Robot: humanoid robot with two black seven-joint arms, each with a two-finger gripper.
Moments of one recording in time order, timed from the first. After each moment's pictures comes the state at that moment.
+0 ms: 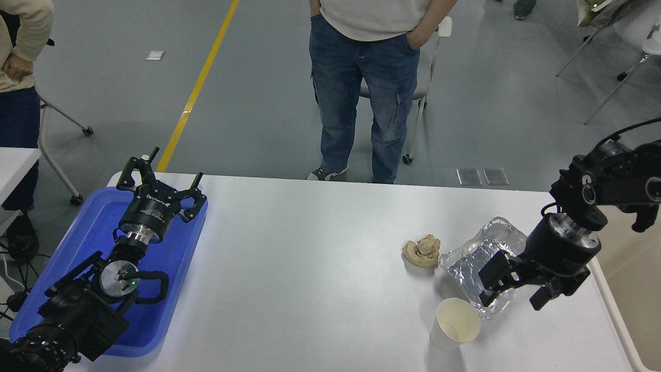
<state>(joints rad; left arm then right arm) -0.60 0.22 -0.90 -0.44 -0.08 -0.64 -0.32 1.74 -0.41 -1.22 1.27 -0.48 0.79 0.32</state>
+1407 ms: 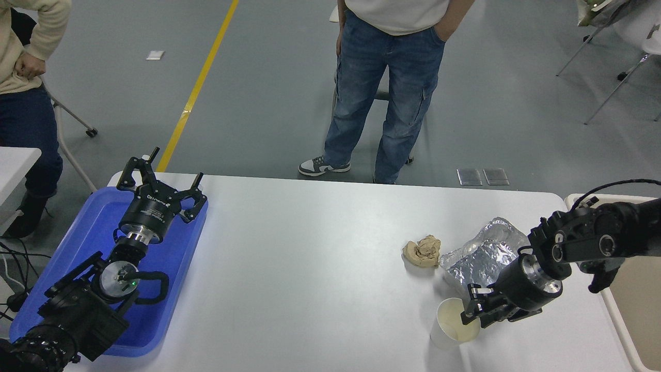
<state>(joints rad) -0.59 0.22 -0.90 -0.44 -0.08 -0.64 -0.32 1.48 -0.37 -1.17 1.23 -0.36 0.48 0.28</state>
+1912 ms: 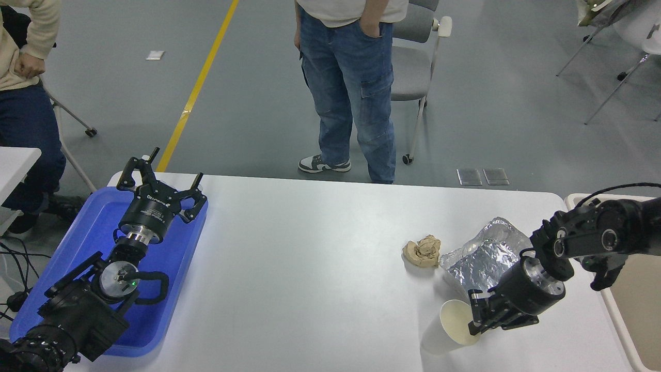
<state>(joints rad) -0.59 0.22 -0.90 -0.44 -0.08 -0.64 -0.32 1.53 -0.39 -1.18 1.23 -0.30 0.62 0.28</state>
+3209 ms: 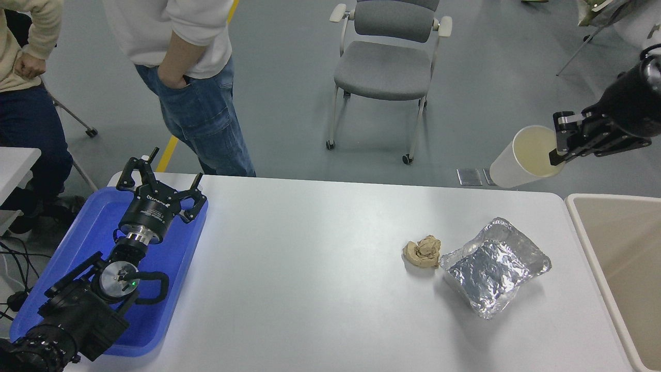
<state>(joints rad) -0.59 0.22 -0.90 -0.44 -0.08 -0.64 -0.32 2.32 -0.47 -1.50 1.25 -0.33 0.78 0.28</state>
